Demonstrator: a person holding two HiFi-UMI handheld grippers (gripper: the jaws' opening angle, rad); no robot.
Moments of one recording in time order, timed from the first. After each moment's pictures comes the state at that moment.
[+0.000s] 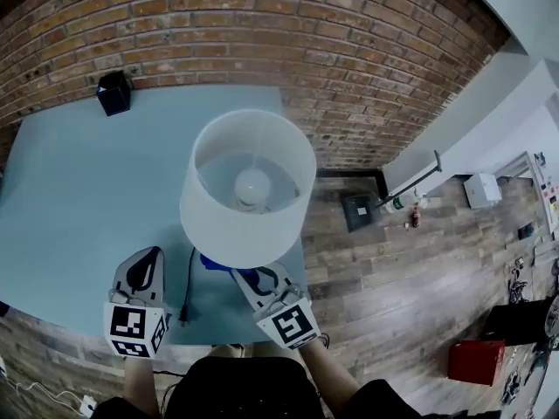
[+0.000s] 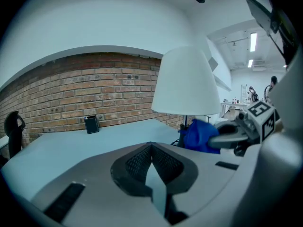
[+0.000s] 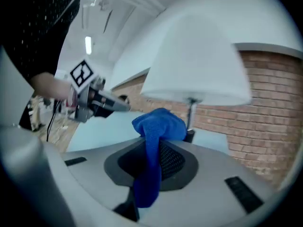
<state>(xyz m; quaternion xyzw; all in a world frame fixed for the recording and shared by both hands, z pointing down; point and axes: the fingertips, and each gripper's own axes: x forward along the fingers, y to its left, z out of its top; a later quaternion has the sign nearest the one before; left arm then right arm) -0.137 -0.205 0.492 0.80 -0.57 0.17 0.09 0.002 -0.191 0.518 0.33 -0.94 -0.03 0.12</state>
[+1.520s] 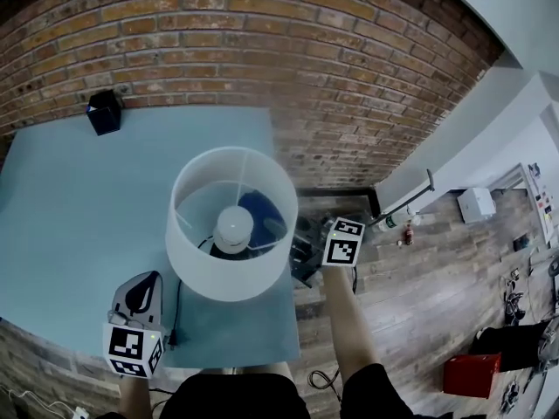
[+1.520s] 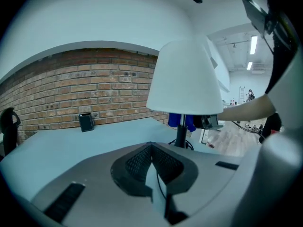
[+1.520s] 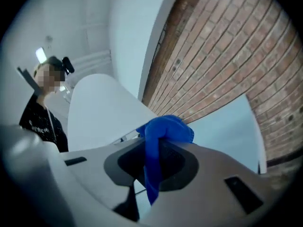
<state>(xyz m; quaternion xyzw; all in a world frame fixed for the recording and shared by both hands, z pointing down) -0.116 -0.214 0.502 0.81 -0.55 0.17 0.10 0.092 -0.342 0.482 0.13 -0.94 0.29 -0.08</state>
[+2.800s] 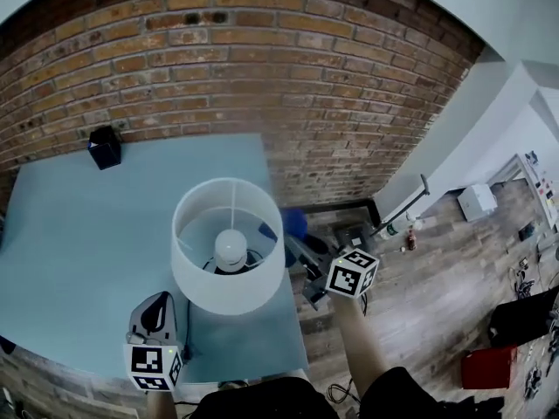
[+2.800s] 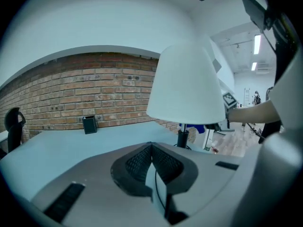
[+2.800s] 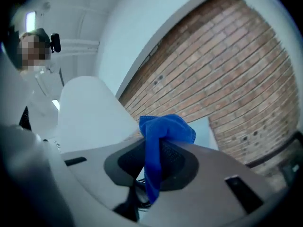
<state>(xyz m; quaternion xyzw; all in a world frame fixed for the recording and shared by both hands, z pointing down) -0.113 -0.221 0.489 0.80 -0.58 0.15 0.10 0.145 -0.346 0.476 0.33 -0.91 0.25 -0.05</state>
